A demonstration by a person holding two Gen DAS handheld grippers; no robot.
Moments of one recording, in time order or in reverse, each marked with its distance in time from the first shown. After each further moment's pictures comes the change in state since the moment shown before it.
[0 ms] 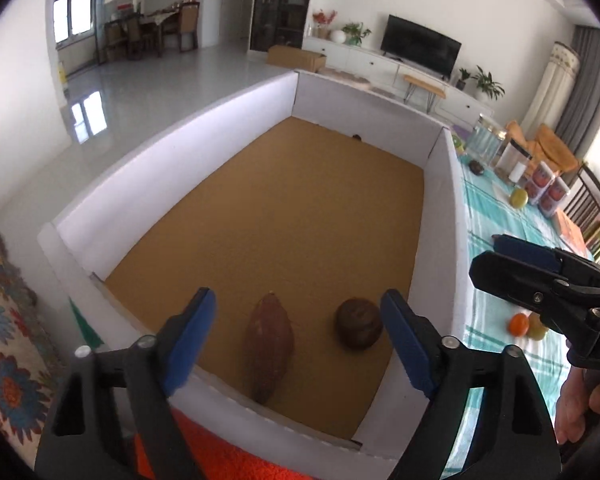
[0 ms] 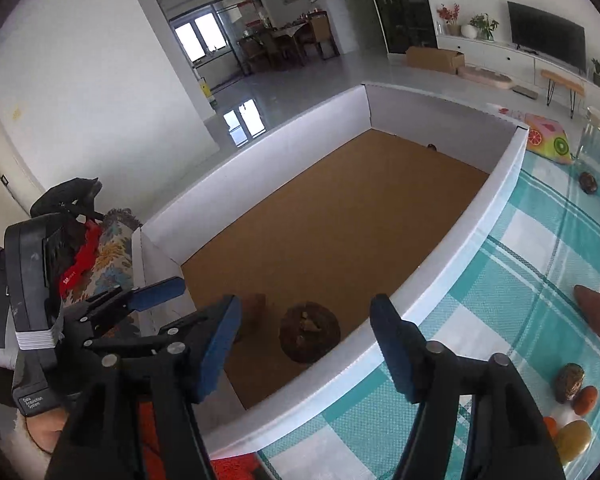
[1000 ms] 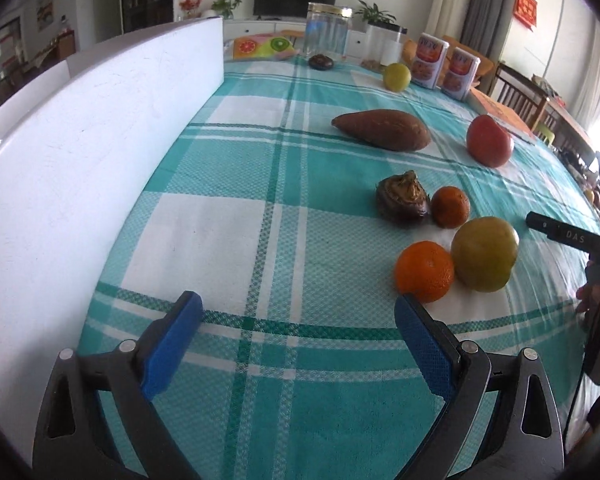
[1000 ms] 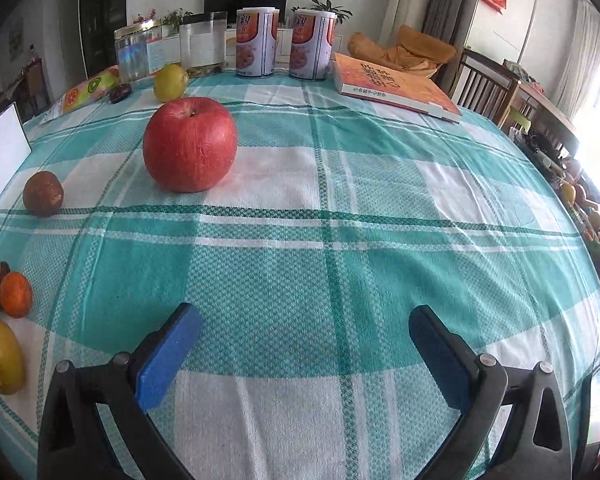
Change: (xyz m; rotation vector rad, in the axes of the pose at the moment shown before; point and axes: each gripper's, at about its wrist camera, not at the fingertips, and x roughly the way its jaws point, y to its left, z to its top) left arm 0.108 -0.207 -0.085 0.341 0.104 -0.216; right arm -0.126 -0.354 -0.184 0.555 -0.004 -0.784
